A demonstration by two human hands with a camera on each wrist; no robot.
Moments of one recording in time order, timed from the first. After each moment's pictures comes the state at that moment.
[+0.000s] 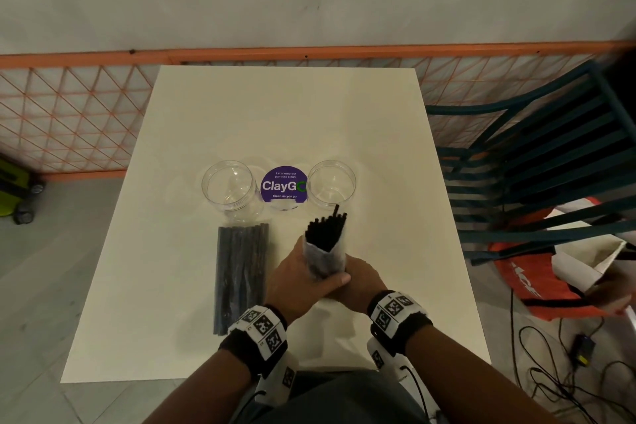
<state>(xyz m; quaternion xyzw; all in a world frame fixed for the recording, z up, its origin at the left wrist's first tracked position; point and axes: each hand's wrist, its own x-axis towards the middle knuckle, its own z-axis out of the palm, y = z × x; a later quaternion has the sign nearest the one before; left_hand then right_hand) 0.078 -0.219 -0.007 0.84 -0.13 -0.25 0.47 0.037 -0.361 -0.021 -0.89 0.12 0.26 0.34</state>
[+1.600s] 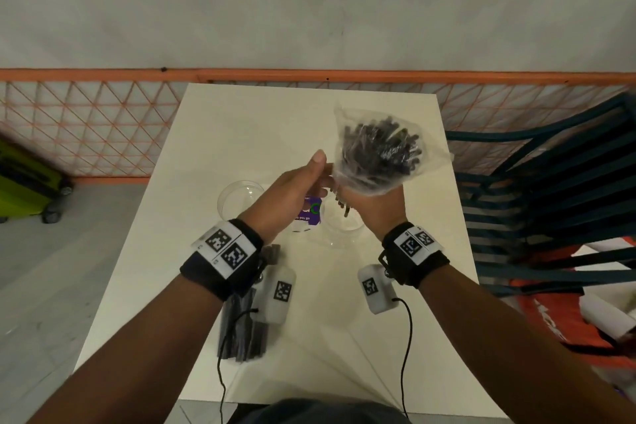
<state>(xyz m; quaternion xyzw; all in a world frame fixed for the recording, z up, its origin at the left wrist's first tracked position) 0.198 -0.243 0.139 0.75 -0.12 -0.30 0.57 0.172 -0.411 0.056 -0.86 0.13 -0.12 0.48</state>
